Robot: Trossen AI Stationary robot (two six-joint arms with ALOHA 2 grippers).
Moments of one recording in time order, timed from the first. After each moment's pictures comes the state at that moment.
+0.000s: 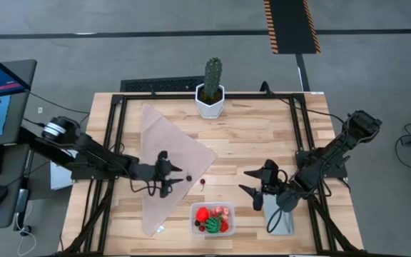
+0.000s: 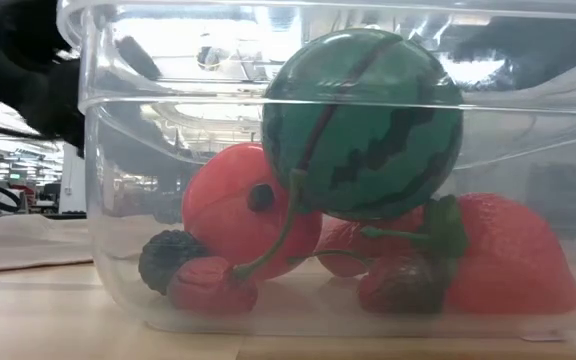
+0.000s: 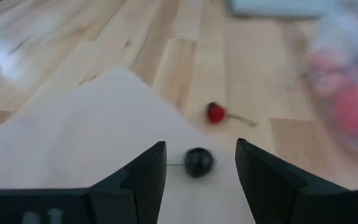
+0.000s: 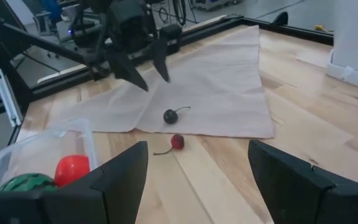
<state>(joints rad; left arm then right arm) -0.34 1.43 0.31 0.64 -0.39 -0.26 0.76 1.36 0.53 0.23 0.99 0.71</state>
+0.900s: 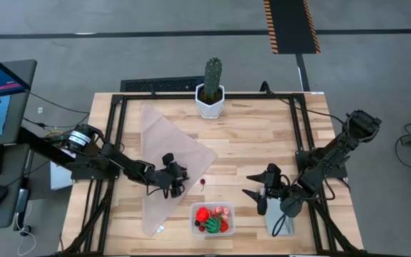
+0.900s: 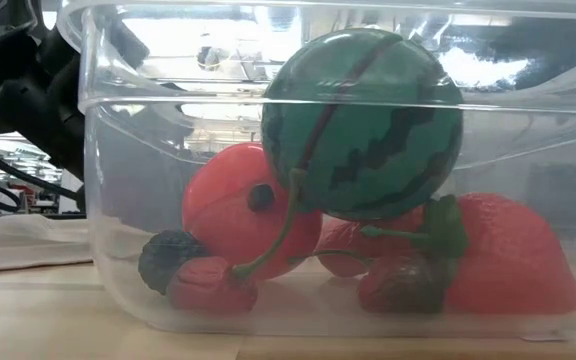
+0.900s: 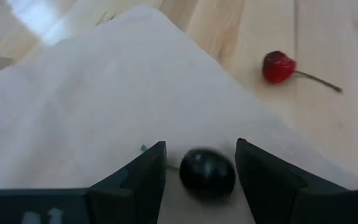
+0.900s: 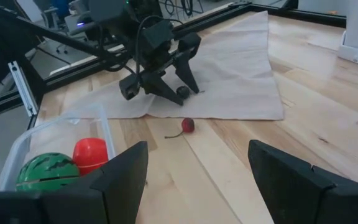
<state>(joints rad) -0.33 1.74 0.46 0.57 -0.51 -0.34 0.82 1.36 0.53 0.17 1.00 0.82</state>
